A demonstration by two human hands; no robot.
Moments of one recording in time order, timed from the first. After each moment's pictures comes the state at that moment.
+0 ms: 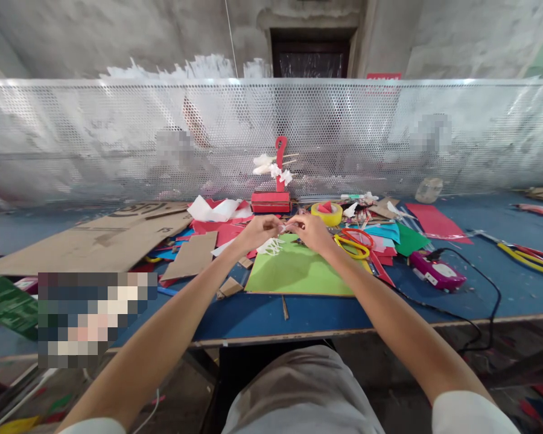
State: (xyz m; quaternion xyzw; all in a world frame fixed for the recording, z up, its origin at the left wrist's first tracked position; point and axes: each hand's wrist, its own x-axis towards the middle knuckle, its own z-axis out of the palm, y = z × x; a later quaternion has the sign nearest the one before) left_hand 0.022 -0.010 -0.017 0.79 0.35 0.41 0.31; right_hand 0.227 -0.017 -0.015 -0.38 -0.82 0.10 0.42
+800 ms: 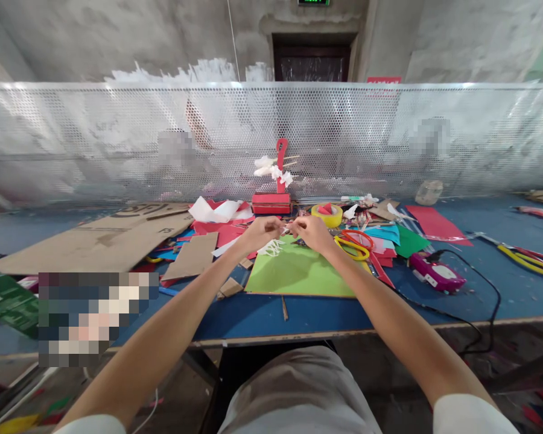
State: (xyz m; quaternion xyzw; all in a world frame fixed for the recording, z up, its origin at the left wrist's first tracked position) left_hand 0.024 -0.011 -0.018 0.80 0.34 0.40 0.29; right_hand 0.230 -0.019 -0.014 -0.39 -0.81 0.14 0.40
